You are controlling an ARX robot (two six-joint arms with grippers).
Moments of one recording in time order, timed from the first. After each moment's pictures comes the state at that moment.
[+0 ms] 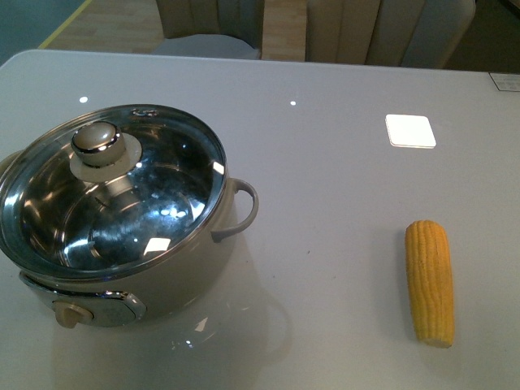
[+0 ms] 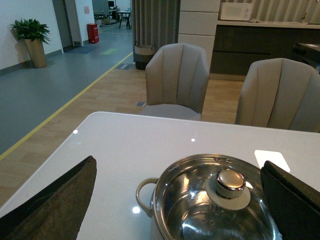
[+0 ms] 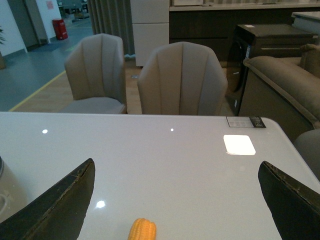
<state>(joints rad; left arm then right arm) 0.00 0.01 0.01 0.00 0.00 0.00 0.00 0.01 0.03 0.00 0.00 0.00</state>
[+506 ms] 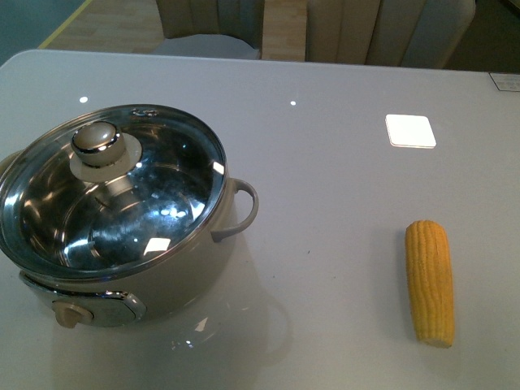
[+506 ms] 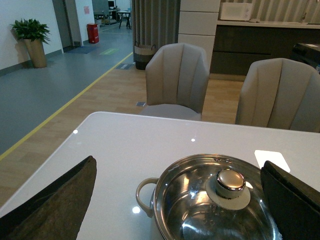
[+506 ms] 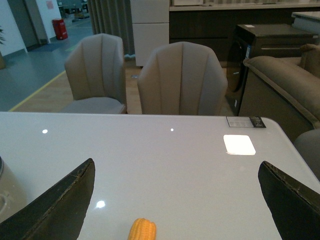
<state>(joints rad) 0.00 0.01 0.01 0.00 0.00 0.00 0.00 0.01 0.03 0.00 0.00 0.00</state>
